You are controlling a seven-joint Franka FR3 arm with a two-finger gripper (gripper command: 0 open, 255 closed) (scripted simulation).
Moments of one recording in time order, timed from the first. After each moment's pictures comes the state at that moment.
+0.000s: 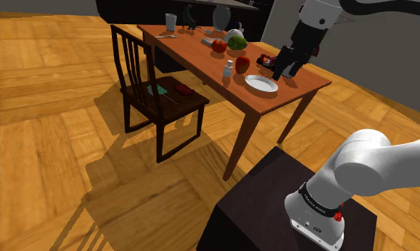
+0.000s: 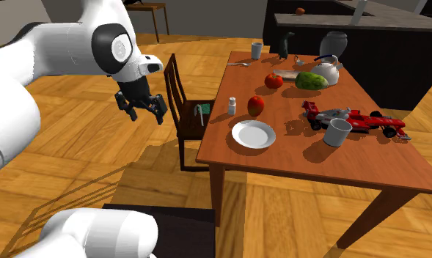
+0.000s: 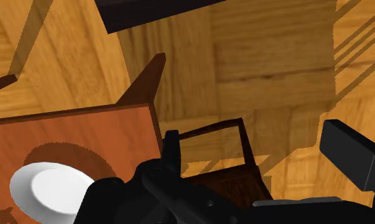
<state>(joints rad) -0.01 -0.83 -0.03 -2.41 -0.06 1.65 0.15</state>
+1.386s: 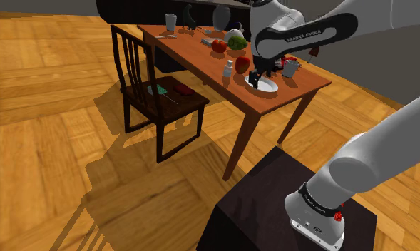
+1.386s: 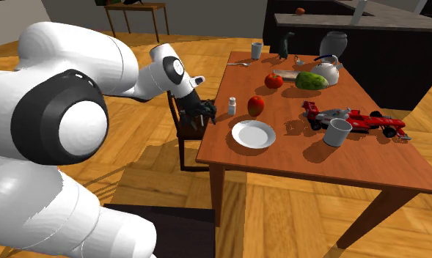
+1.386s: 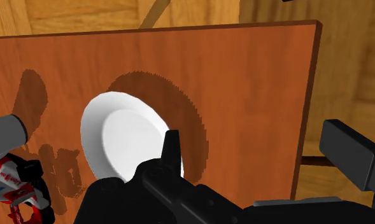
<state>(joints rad) -0.15 -0.19 -0.04 -2.24 -0.53 1.96 0.11</state>
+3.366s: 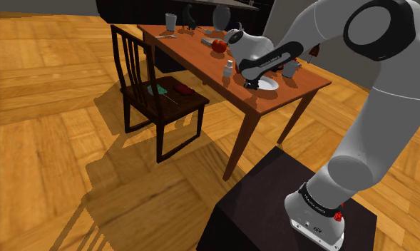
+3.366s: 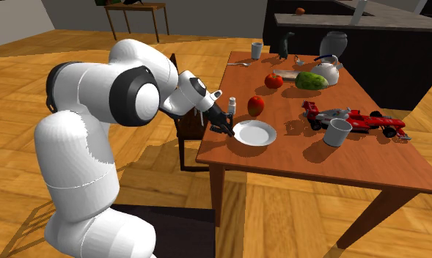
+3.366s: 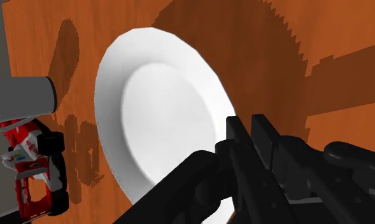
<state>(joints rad) -0.20 0.24 -0.09 -2.01 -0.85 2.06 0.22</state>
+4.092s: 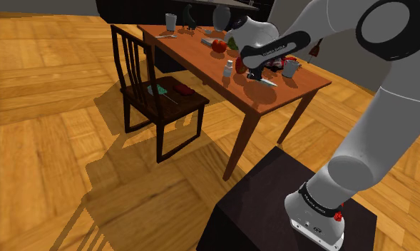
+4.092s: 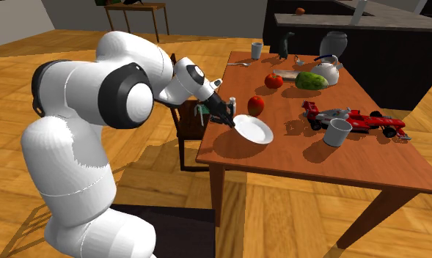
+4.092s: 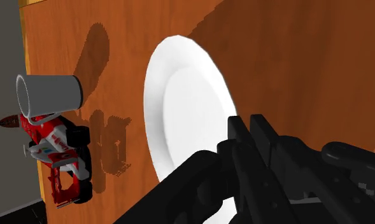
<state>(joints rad) -0.20 0.17 -0.08 -1.97 -0.81 1.98 0.13</state>
